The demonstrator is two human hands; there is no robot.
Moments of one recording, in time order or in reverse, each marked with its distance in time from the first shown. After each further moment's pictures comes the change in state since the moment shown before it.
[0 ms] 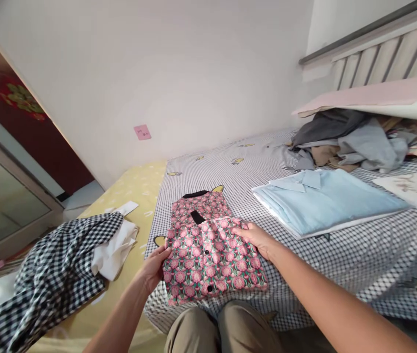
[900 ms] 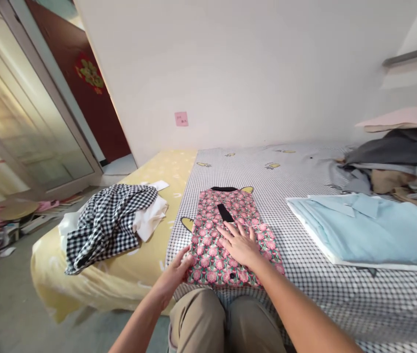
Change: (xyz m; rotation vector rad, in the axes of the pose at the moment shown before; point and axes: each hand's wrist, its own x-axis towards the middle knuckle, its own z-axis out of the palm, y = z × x) left_hand -0.067 -0.066 -0.017 0.171 0.036 0.128; right_hand 0.022 0.038 0.092 -1.709 -0.073 -0.397
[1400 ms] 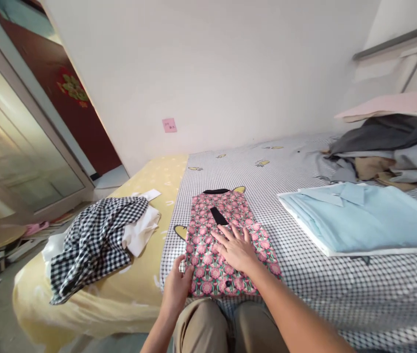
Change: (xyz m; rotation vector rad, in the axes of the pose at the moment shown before) left_hand 0.013 -0.009 0.017 0.407 0.318 0.091; right_hand -0.004 -0.003 -0.002 0.047 0.083 -0.031
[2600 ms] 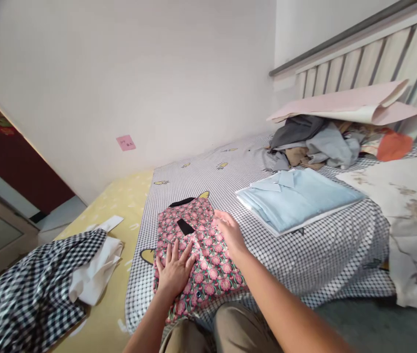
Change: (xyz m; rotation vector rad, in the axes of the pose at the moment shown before) left_hand 0.043 0.069 0.070 1.227 -0.139 0.542; right_hand -0.014 0.058 -0.044 1.521 0.685 0.472
